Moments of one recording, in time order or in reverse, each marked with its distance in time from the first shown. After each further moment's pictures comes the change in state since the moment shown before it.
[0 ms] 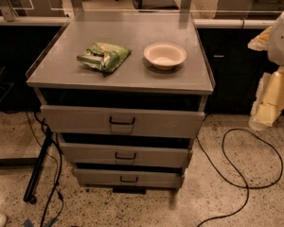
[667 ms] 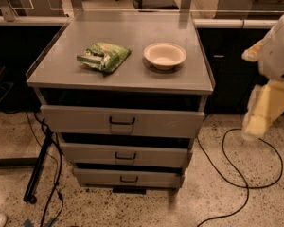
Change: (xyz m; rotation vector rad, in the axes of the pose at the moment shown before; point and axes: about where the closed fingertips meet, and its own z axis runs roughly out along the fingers) arm -0.001 0.010 0.016 -0.011 0.009 0.003
